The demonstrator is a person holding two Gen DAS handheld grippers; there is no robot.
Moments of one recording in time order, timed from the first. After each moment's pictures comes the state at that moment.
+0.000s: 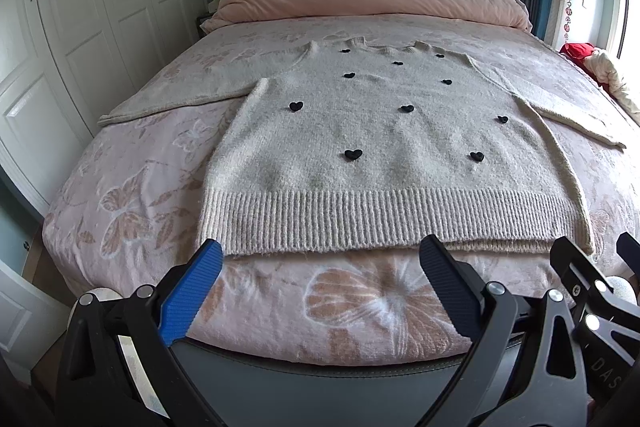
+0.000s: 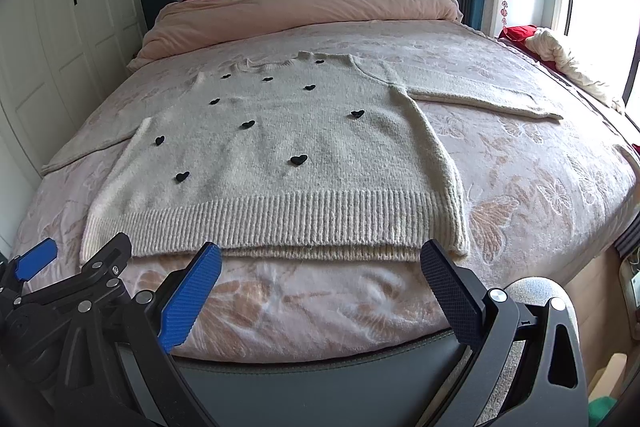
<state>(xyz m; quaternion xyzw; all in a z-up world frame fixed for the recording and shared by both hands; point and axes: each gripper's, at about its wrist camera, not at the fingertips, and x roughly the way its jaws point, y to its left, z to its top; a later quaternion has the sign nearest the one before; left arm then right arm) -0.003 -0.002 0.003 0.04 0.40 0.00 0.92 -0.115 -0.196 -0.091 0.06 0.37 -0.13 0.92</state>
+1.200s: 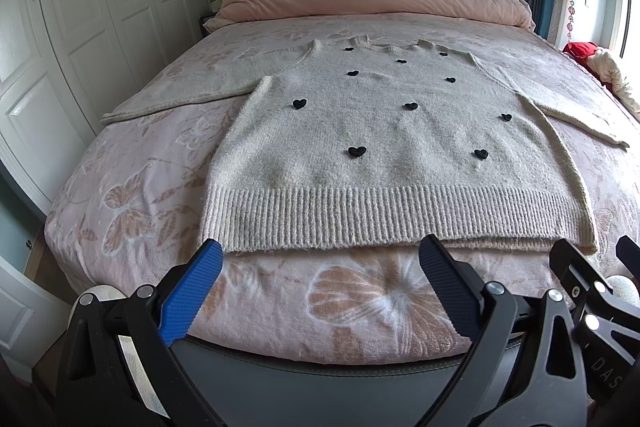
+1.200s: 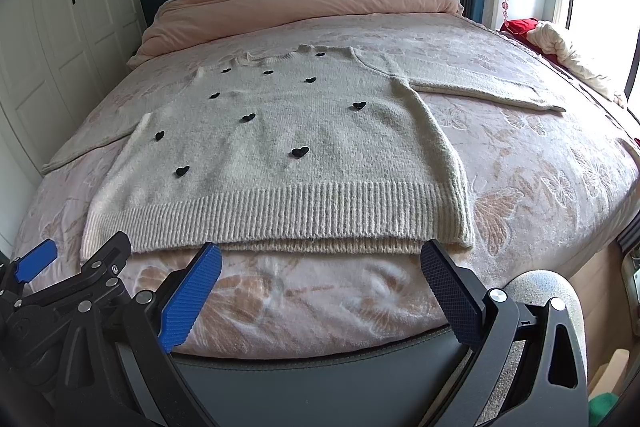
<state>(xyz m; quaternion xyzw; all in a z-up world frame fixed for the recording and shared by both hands) -0.005 0.000 0.000 0.04 0.40 0.00 0.92 -0.114 -0.195 -0.097 0.07 0.38 -0.13 0.91</state>
